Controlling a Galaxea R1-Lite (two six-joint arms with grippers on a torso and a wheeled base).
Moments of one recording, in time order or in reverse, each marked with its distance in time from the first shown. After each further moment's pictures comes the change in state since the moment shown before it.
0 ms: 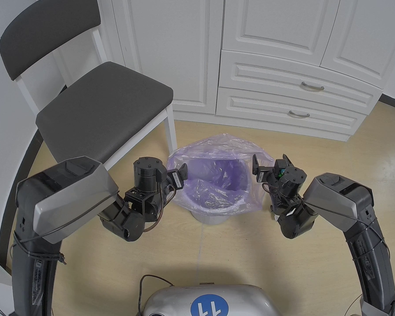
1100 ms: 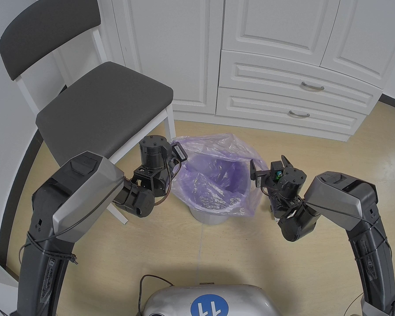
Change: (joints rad) left arm 0.032 0.114 -0.381 0.121 0.008 -0.120; right arm 0.028 -0.060 0.107 0.002 -0.003 -0.132
